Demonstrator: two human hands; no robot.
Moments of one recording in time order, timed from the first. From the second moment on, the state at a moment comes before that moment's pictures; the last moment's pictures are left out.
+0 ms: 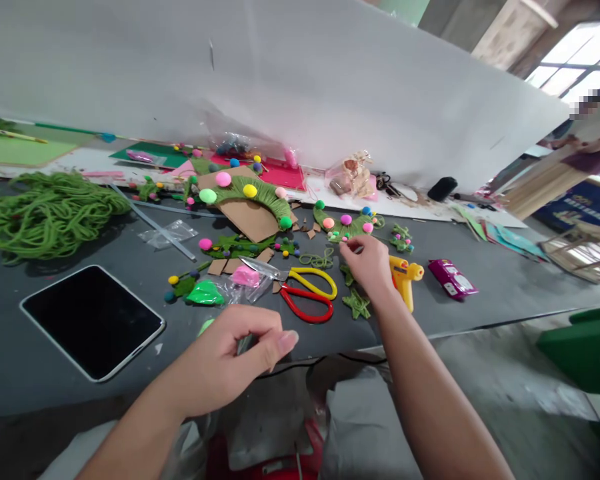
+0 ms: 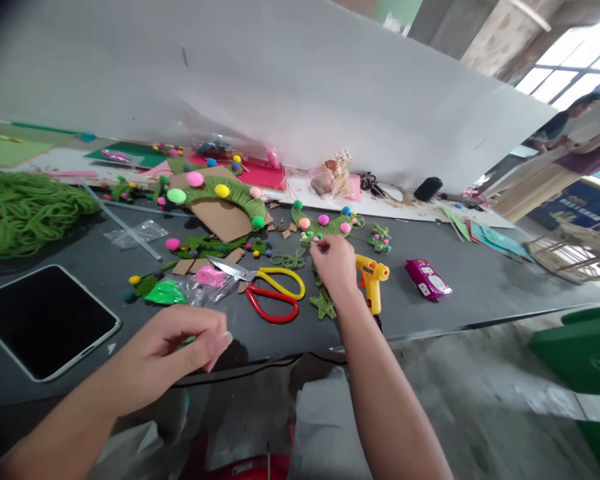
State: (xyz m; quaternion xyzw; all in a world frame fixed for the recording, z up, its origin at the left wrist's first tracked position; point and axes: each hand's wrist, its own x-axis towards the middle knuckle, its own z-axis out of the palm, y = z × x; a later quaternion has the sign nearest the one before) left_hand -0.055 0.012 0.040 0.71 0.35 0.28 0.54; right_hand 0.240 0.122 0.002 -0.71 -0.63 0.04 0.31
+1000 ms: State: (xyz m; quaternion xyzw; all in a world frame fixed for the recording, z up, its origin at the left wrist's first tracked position) left_hand -0.084 0.011 0.041 0.77 0.53 0.31 0.16; right_hand 0.240 0.061 0.002 -0.66 -0.73 0.06 0.18
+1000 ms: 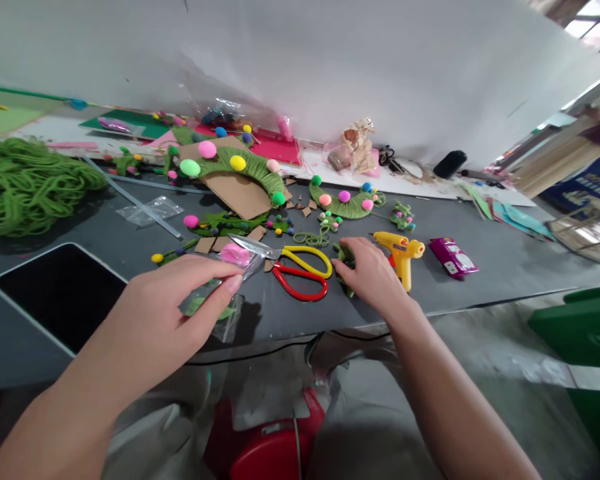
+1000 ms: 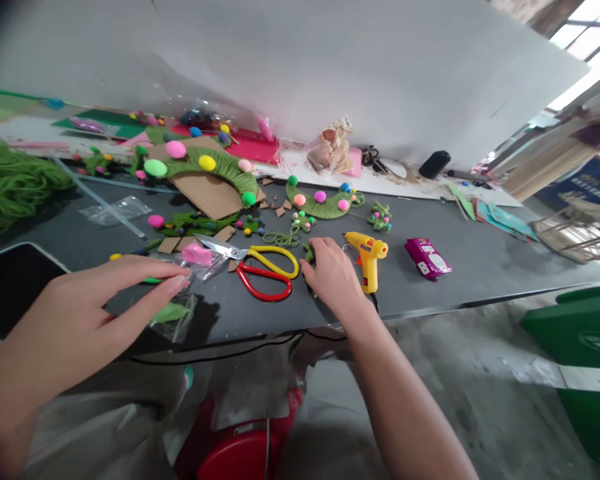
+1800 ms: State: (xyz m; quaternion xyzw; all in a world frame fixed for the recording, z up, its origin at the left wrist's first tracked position) left_hand -0.101 0.013 0.037 0.84 0.50 0.14 0.14; right_hand 0.201 0.030 0.032 -0.47 -0.80 0.22 0.30
